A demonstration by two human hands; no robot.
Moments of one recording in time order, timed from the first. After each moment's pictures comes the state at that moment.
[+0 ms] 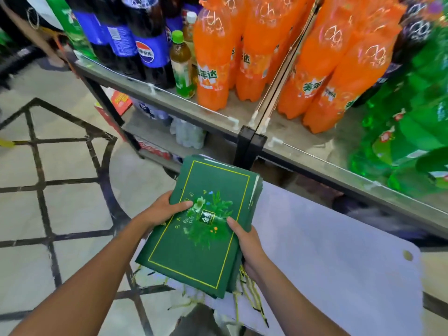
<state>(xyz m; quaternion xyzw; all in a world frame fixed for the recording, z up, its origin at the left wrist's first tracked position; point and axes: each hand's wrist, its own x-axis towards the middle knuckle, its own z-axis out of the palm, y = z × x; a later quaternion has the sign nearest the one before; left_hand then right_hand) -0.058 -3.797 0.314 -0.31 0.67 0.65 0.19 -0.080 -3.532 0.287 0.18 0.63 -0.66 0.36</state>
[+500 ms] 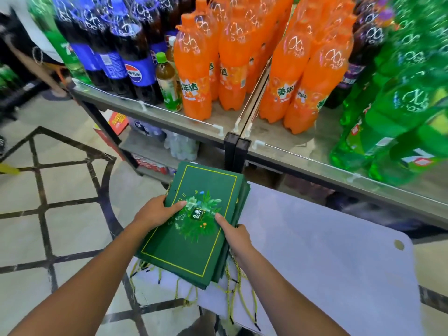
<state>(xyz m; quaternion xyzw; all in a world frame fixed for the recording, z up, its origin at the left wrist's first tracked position) -0.063 -3.788 0.313 -0.29 0.86 0.38 0.18 -0.088 -3.531 0.298 0.22 0.74 -0.52 0.38</state>
